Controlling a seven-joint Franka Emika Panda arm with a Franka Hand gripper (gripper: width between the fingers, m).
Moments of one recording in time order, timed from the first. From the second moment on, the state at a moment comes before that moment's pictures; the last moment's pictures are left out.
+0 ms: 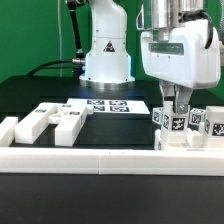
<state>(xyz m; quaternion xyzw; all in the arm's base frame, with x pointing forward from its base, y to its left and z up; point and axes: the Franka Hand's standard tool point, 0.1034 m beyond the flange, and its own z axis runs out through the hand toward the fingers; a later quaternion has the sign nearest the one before) 0.623 0.059 0.084 -0.76 0.64 0.00 0.06</state>
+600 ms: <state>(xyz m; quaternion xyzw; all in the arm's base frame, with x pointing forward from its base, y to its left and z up) 0.623 0.061 0.084 -0.88 0.47 -0.01 0.06</state>
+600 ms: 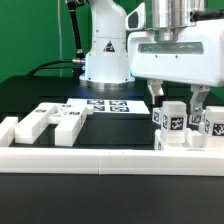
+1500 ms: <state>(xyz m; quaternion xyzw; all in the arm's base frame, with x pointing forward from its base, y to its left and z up) 0.621 0.063 0.083 -0.99 0.15 -0.03 0.05</state>
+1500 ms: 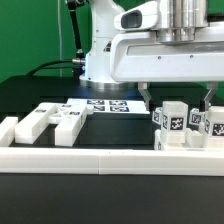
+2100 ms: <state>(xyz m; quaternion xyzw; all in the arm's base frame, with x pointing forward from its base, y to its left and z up) 0.621 0.062 0.083 -1.00 0.06 -0.04 0.04</state>
